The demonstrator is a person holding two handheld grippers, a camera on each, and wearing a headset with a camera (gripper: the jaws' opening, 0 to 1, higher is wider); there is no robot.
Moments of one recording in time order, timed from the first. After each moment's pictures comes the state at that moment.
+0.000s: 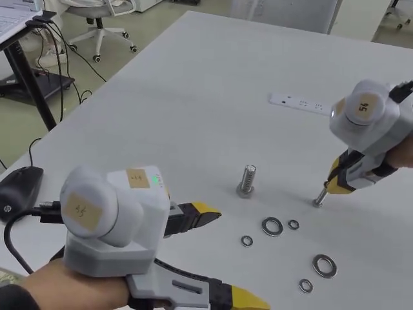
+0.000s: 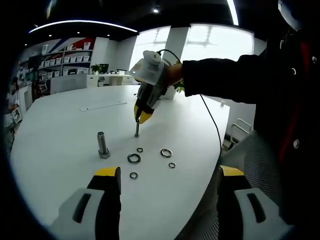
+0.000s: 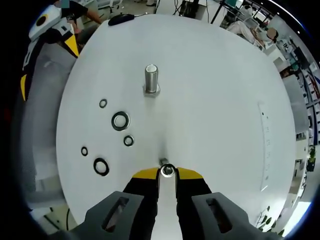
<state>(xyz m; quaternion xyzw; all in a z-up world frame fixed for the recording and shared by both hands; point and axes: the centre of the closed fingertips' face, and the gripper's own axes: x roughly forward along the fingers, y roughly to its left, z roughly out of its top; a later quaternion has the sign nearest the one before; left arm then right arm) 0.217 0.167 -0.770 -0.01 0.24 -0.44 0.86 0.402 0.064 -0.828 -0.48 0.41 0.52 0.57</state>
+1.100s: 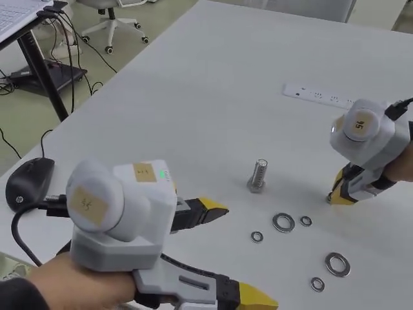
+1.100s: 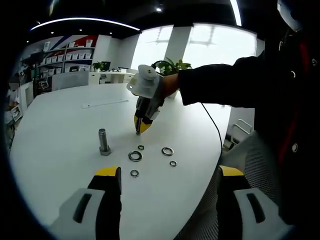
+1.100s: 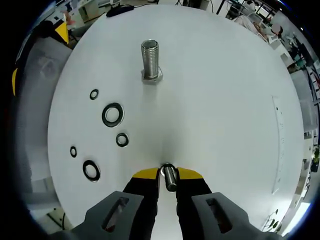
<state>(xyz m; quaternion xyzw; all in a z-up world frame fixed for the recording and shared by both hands) 0.218 0.167 -0.775 -0.02 0.25 -0.44 0.86 0.400 0.062 -0.869 -0.48 0.43 0.53 0.56</state>
